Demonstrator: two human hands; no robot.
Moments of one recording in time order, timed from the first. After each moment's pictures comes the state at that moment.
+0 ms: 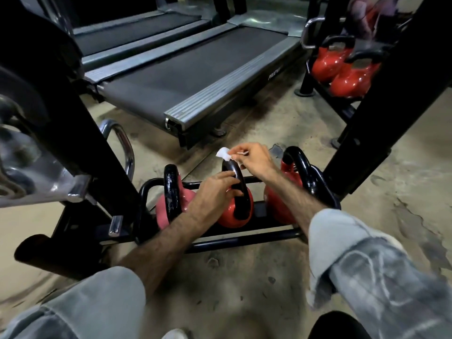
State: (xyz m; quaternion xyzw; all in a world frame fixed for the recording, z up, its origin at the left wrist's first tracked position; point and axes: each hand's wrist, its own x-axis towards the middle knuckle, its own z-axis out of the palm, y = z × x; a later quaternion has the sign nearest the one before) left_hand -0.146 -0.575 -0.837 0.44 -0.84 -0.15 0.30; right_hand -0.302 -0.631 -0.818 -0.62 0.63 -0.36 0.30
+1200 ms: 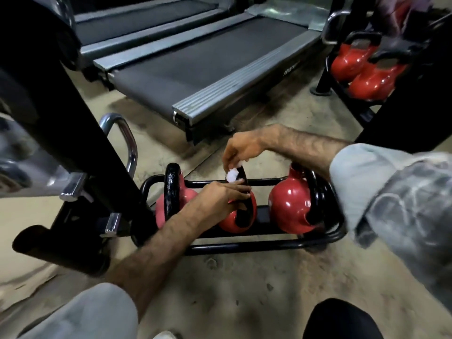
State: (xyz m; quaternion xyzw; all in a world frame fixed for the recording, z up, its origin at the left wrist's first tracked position) left_hand -0.146 -0.584 -0.849 0.32 -0.87 -0.24 0.30; right_hand -0.286 -0.707 -0.765 -0.88 0.37 0.22 0.20
